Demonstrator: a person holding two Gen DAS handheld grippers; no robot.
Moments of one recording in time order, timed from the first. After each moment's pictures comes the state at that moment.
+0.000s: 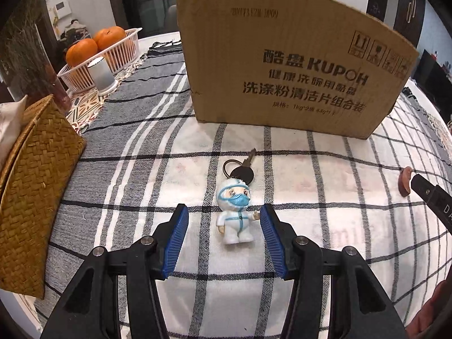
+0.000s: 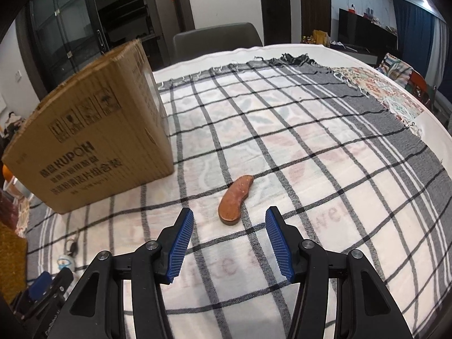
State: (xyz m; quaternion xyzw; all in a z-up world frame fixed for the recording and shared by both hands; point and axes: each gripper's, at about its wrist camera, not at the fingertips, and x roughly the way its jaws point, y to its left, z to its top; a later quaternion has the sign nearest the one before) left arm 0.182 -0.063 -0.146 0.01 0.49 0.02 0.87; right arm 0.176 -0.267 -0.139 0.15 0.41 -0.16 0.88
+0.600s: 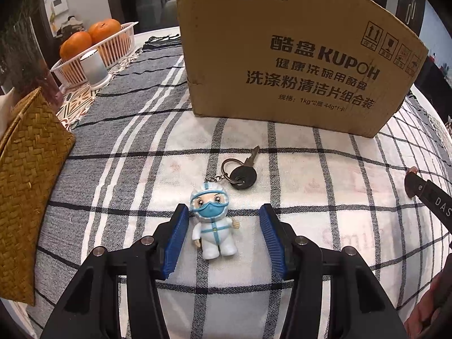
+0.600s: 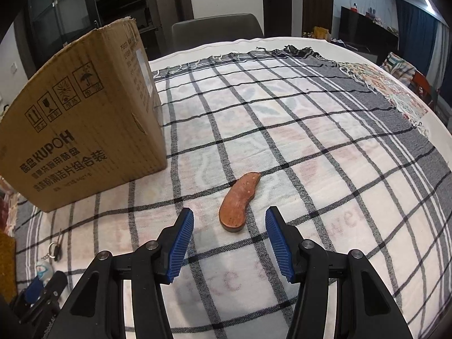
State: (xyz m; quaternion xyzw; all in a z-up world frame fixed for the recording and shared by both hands) left arm 0.190 -0.057 -0.159 0.01 0.49 0.00 0.87; right arm 0.195 -0.264 -0.158 0.14 0.43 -0.17 0.88
